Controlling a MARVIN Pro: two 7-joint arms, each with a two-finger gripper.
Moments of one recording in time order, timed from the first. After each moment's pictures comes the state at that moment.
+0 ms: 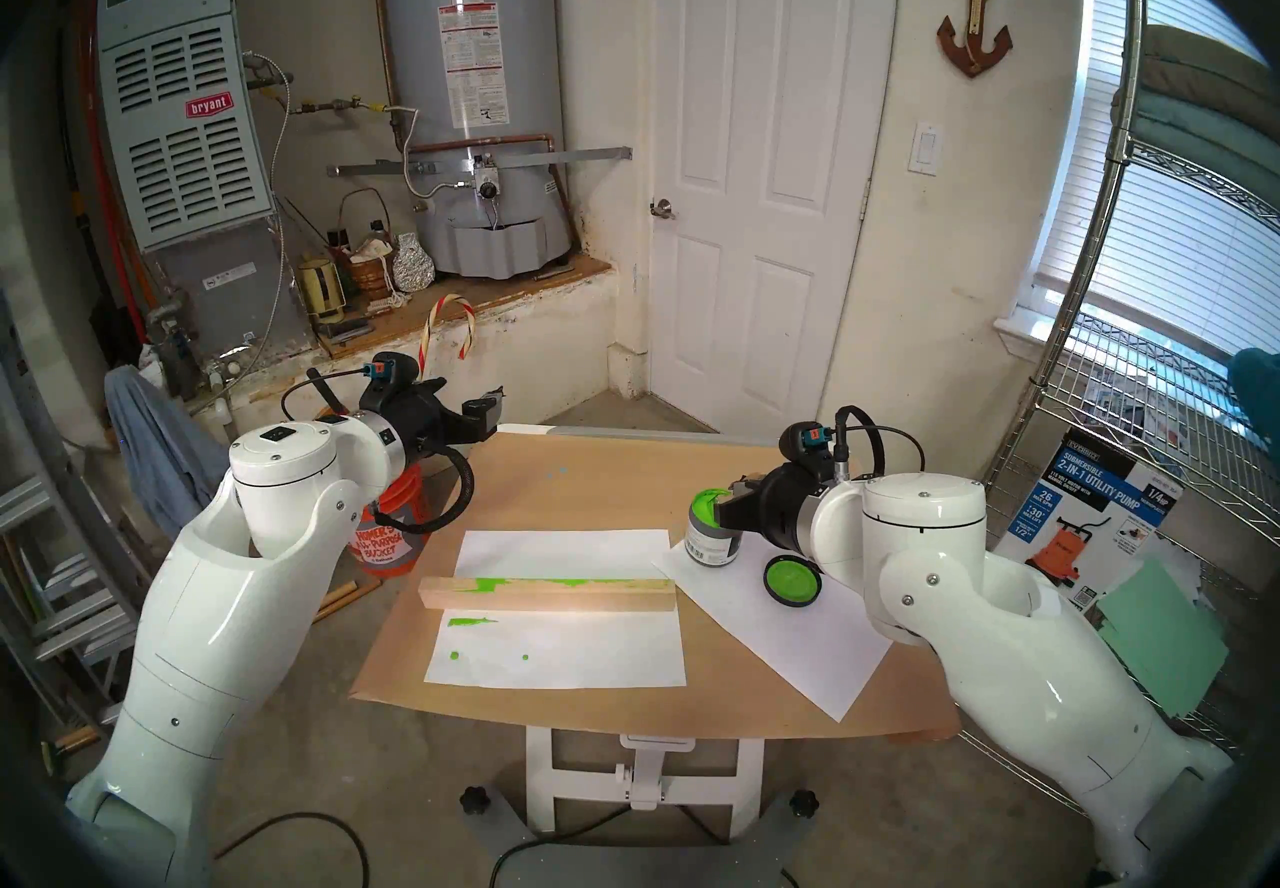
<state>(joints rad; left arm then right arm) 1.50 -1.00 -1.52 -1.90 -0.62 0.55 -0.02 -1.39 -0.92 1.05 -2.17 1.14 0.76 -0.73</state>
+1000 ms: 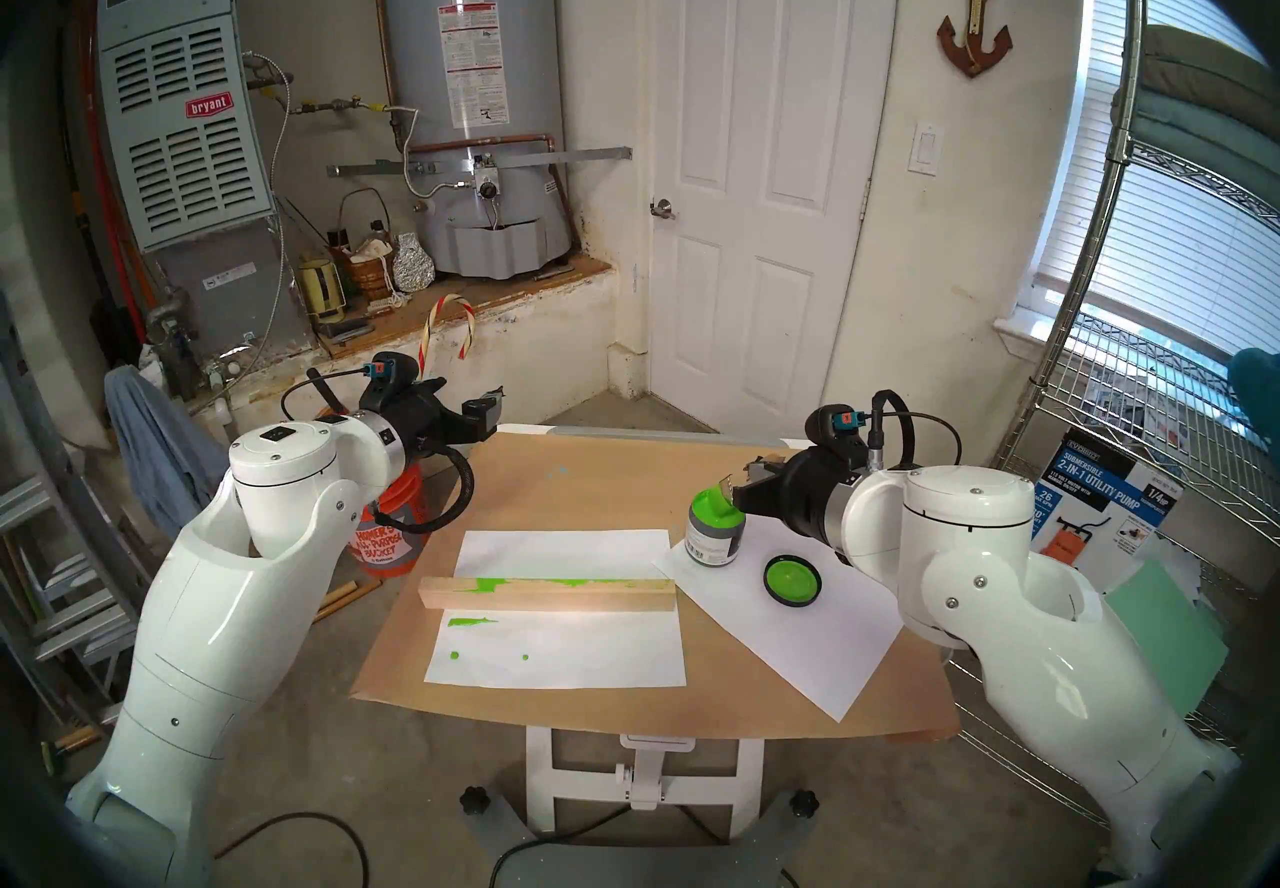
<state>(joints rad) 1.50 -1.00 -1.52 -1.90 -0.62 0.55 -0.02 -1.47 -0.86 1.16 -2.28 1.17 0.73 -0.73</state>
